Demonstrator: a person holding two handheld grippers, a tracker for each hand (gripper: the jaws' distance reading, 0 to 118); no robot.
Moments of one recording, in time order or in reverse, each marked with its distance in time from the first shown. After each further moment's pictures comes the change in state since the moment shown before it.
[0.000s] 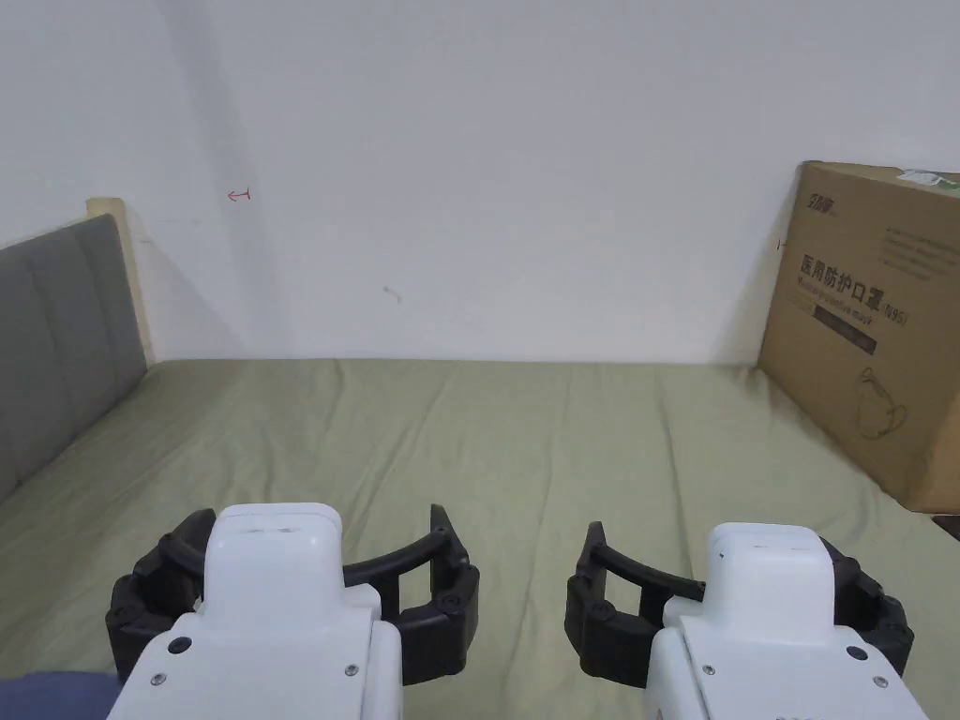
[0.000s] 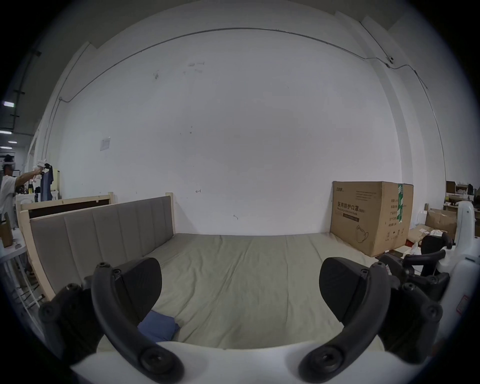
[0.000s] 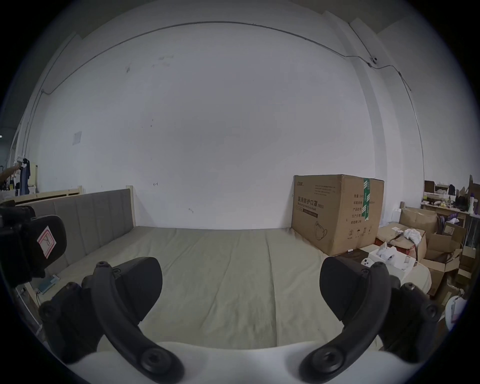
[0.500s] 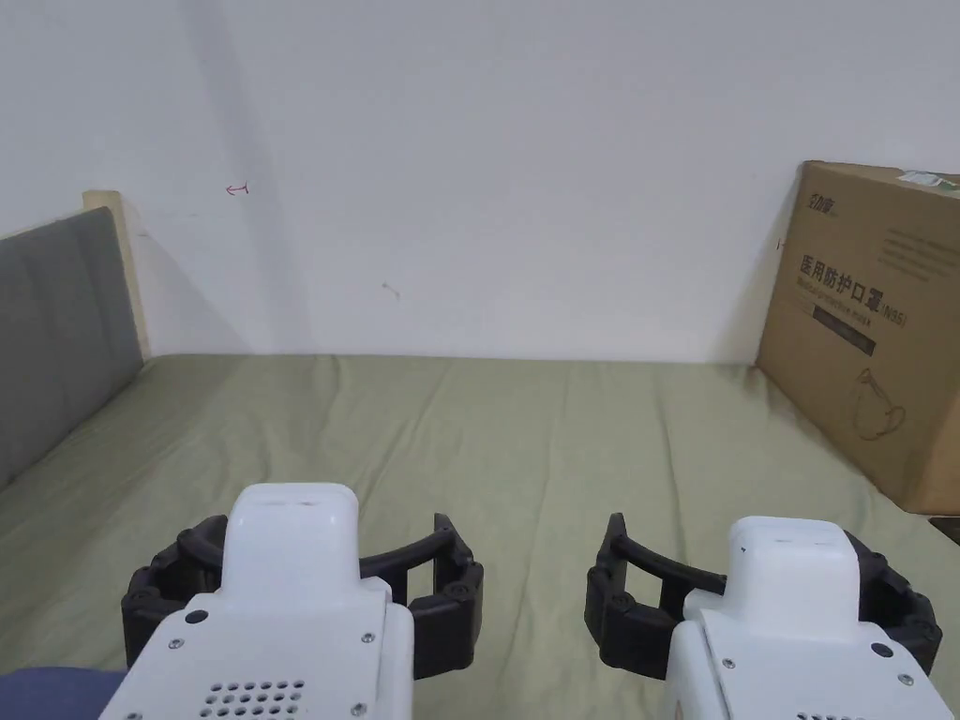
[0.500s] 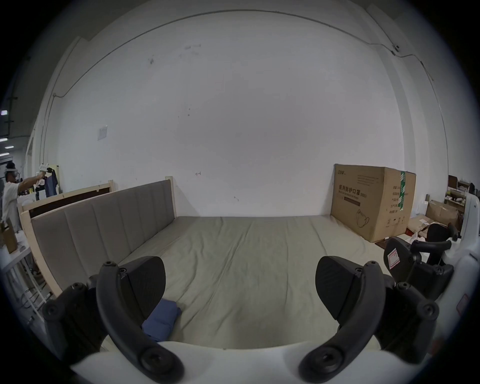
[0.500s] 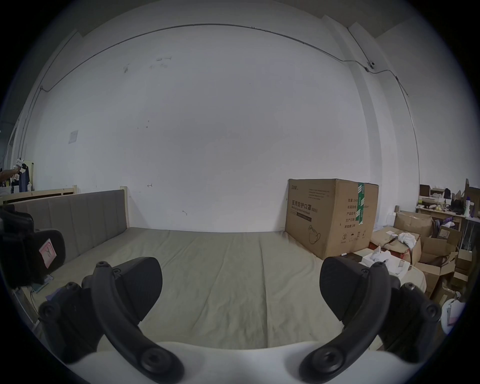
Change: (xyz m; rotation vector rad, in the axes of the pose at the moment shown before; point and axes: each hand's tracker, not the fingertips) left arm 0.009 0.013 -0.003 -0.154 0.004 -0.011; right arm 0.010 0.001 -0.008 0.014 -0.040 0.024
